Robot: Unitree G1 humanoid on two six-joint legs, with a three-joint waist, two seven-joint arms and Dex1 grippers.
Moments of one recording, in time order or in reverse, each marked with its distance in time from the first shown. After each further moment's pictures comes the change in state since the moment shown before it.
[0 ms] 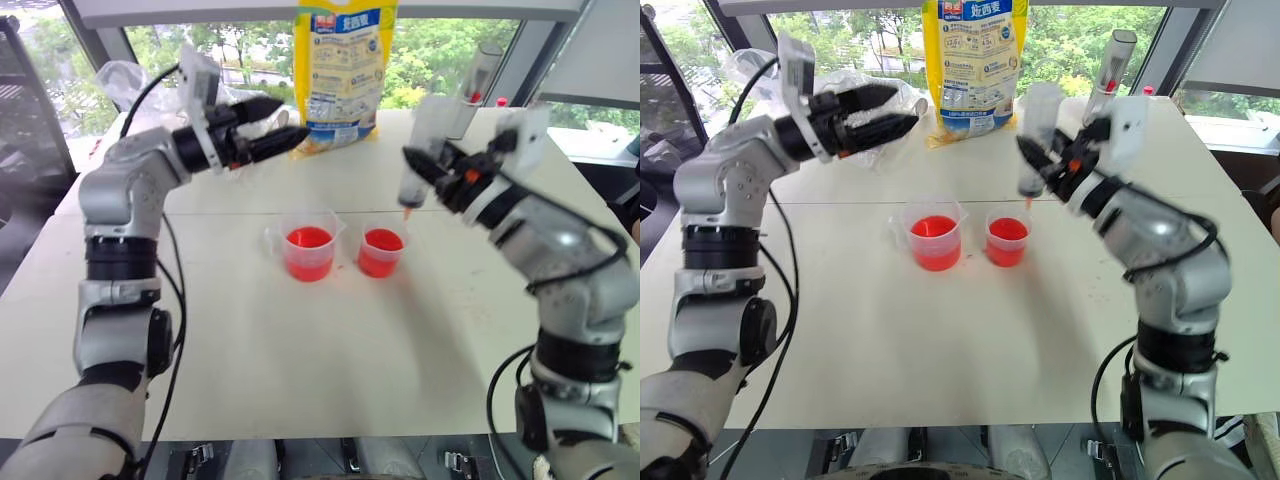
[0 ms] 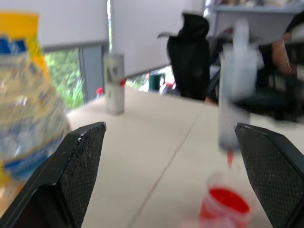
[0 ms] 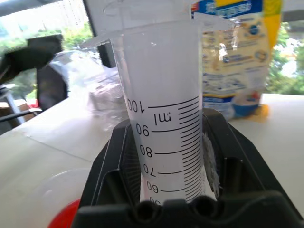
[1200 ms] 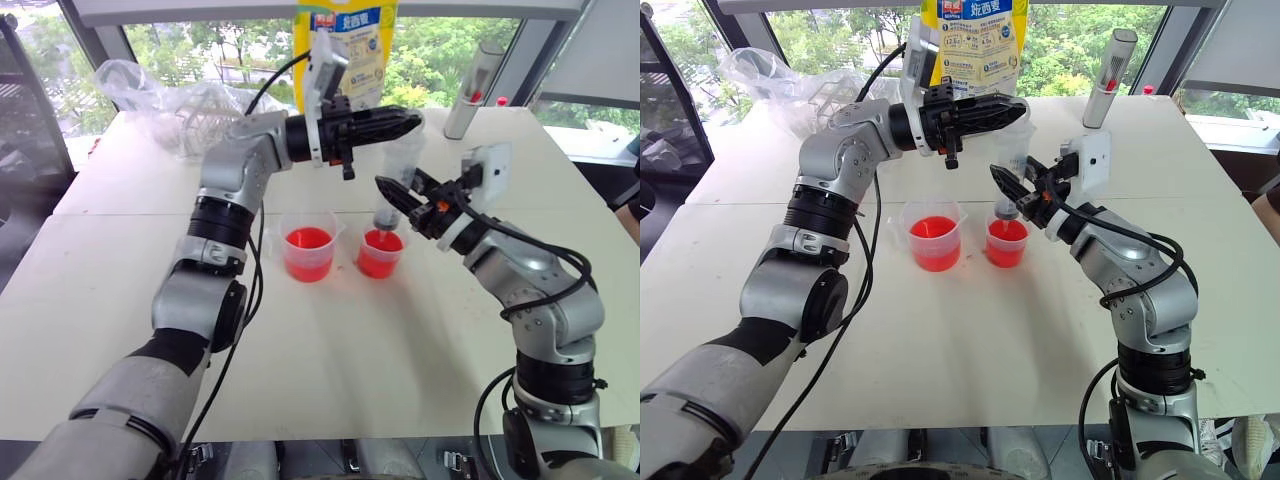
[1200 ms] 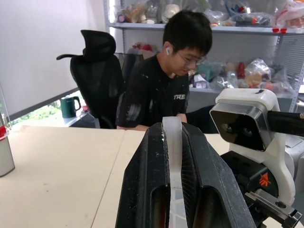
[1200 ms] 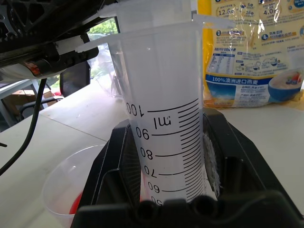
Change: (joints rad) left arm -0.335 -0.384 -0.114 0.424 0.091 -0.241 -0.176; right arm 0.273 0.143 0.139 -0.180 -0.098 -0.191 0.065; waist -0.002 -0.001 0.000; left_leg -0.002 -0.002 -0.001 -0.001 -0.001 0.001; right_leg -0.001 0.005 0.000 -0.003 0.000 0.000
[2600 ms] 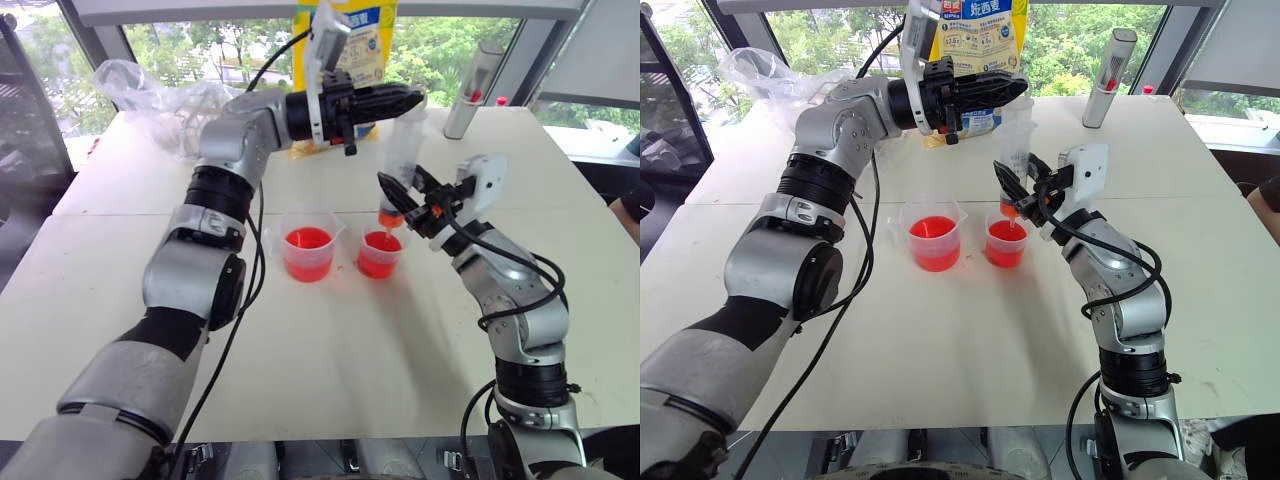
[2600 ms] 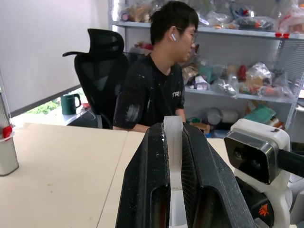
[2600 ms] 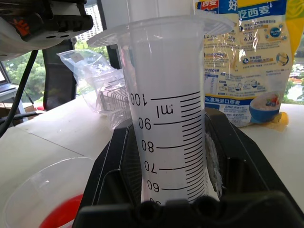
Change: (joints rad) left arm -0.155 0.037 0.002 0.231 -0.019 -0.051 -0.024; right arm 0.049 0.083 0.043 0.100 -0.185 -0.263 0.043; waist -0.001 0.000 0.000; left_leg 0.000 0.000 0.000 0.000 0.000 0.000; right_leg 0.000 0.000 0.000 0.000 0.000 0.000
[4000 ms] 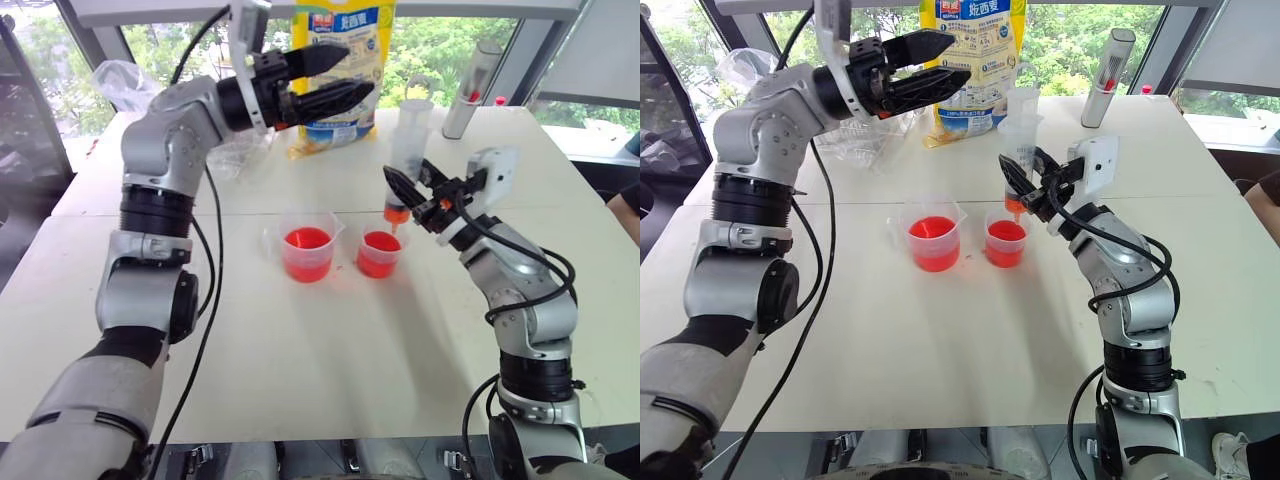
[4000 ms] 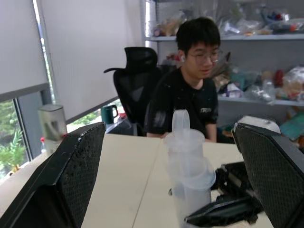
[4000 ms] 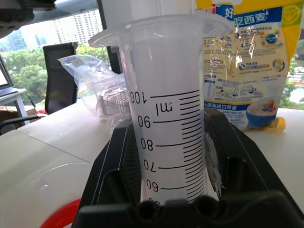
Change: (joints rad) left arm 0.127 0.163 0.012 -0.310 -0.131 0.114 0.114; right arm -0.008 0.001 -0.037 0.020 0.004 -0.014 0.036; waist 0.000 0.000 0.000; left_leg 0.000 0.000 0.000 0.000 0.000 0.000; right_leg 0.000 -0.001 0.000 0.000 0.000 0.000
